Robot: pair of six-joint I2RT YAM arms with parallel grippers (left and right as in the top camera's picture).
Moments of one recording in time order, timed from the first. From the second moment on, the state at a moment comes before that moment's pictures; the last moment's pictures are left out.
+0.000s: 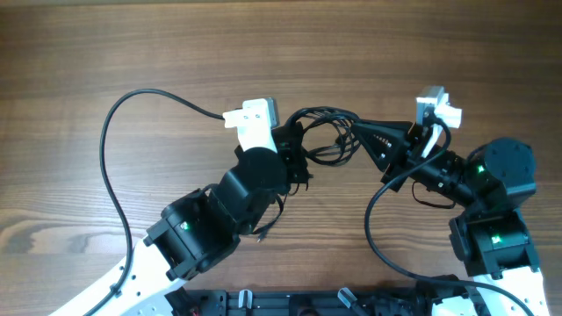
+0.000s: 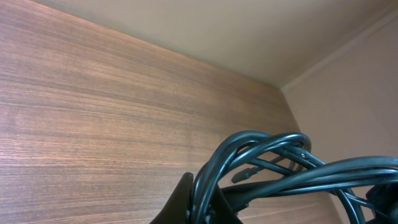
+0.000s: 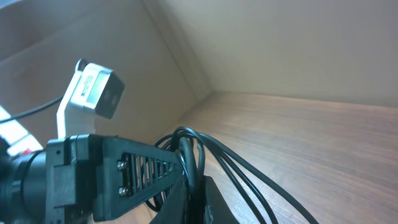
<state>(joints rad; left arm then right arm) -0.90 1.08 1.04 -0.38 -0.39 -0.80 0.16 0.81 0.77 -0.02 -0.81 0.45</state>
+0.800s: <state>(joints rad) -0.86 0.91 1.04 -0.43 -0.54 -0.66 0.14 0.80 0.77 -0.35 -0.72 0.16</state>
